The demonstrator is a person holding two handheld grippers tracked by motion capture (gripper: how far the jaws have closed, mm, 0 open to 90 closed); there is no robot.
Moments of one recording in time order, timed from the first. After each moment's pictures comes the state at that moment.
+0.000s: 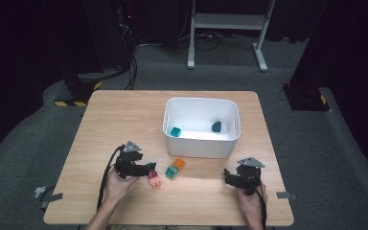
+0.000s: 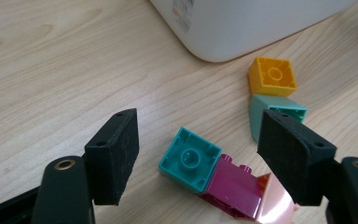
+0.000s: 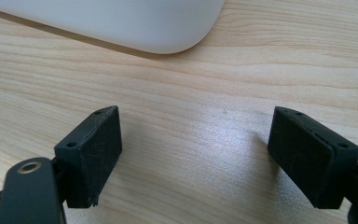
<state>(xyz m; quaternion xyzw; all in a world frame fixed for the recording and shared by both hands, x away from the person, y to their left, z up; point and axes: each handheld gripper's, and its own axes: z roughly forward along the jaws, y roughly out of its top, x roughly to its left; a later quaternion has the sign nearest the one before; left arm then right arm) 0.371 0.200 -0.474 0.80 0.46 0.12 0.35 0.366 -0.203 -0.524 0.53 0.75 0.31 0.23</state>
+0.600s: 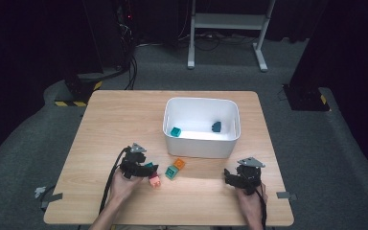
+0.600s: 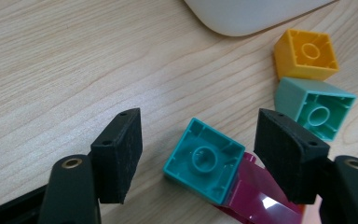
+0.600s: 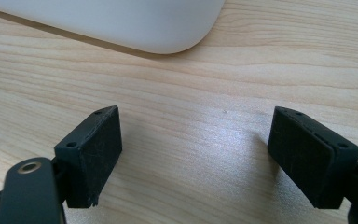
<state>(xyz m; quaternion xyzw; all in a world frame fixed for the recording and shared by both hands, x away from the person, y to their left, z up) 0.383 0.194 -0.497 0.81 0.47 0.11 0.32 0.366 -0.203 -0.524 0.53 0.75 0.31 0.23</state>
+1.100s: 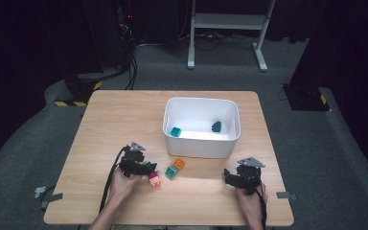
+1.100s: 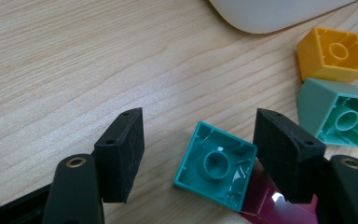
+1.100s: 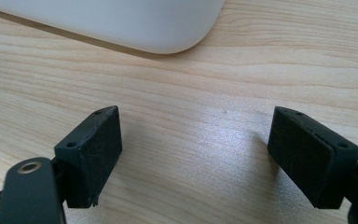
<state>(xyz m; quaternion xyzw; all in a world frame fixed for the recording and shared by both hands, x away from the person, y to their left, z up) 0.389 0.199 -0.501 0.81 0.49 0.12 0.32 0.366 -0.203 -0.524 0.53 0.75 0.31 0.23</state>
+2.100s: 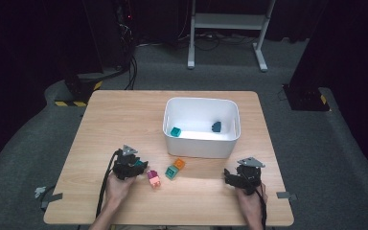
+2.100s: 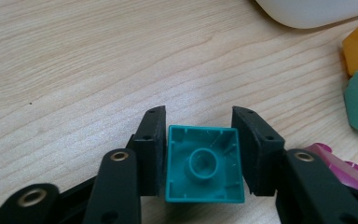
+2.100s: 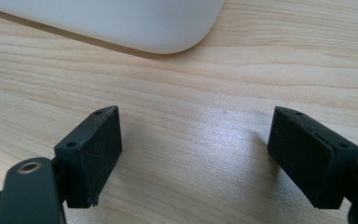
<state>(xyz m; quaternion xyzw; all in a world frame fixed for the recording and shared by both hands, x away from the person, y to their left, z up) 0.377 0.217 -0.514 0.78 0.51 0.17 0.33 0.366 -0.203 -0.524 0.53 0.75 0.31 0.23</state>
